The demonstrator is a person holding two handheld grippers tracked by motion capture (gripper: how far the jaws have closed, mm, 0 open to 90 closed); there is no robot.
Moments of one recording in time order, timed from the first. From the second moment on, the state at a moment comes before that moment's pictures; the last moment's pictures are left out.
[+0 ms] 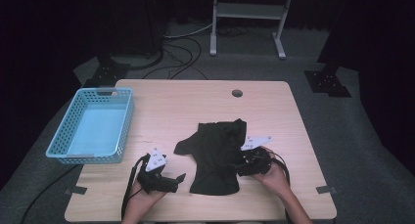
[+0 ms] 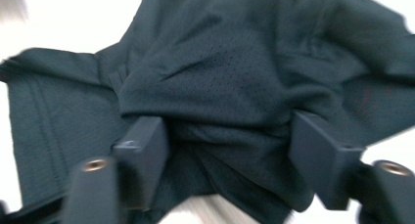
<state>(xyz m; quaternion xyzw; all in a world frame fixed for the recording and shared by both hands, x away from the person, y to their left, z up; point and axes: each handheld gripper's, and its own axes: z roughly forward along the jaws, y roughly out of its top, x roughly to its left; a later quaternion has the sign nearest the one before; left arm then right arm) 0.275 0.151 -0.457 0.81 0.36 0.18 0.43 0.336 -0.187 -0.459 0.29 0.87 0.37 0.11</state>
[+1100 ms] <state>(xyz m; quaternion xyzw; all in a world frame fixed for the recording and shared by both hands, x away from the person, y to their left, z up) 0.274 0.155 -0.455 0.81 0.36 0.18 0.43 0.320 -0.116 -0.463 0.19 0.92 0.35 0.07</state>
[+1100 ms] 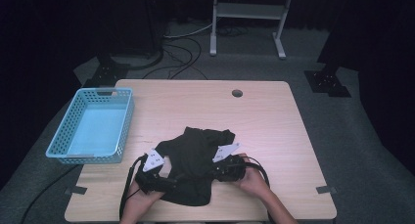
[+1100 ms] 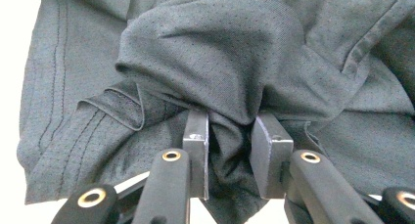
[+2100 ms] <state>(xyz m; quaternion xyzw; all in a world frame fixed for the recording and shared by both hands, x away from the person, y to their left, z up) 0.273 0.152 -0.459 0.81 0.35 0.17 0.43 0.319 -0.087 -0.437 0.18 0.91 0.36 0.09</state>
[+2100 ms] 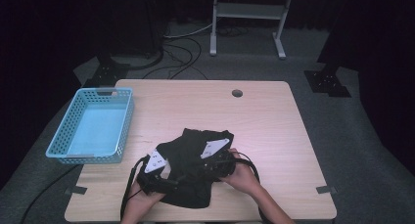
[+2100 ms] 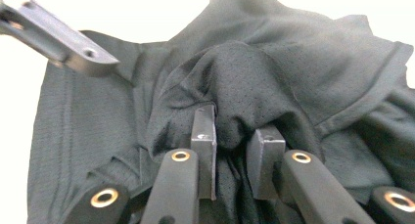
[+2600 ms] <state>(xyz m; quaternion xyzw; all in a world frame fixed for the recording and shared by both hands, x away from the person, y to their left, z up) 0.271 0.142 -0.462 0.83 0.33 0.17 0.42 0.292 -0.177 -0.407 0.22 0.90 0.36 0.14</state>
